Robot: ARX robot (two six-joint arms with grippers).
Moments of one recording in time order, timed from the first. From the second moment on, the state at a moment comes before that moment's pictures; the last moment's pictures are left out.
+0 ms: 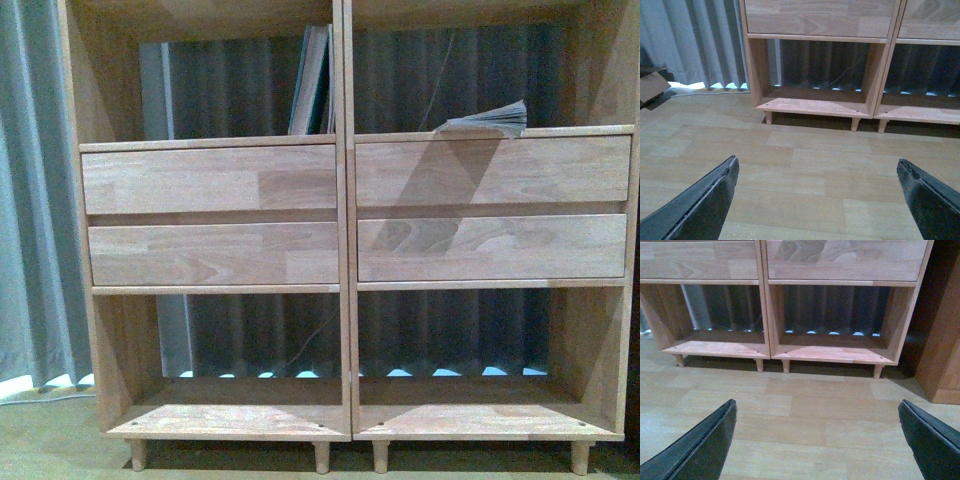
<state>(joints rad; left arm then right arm) 0.00 0.00 0.01 0.00 0.00 0.00 0.00 0.00 0.02 0.00 0.00 0.00</state>
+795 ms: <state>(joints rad) 0.00 0.00 0.01 0.00 0.00 0.00 0.00 0.00 0.02 0.00 0.00 0.00</state>
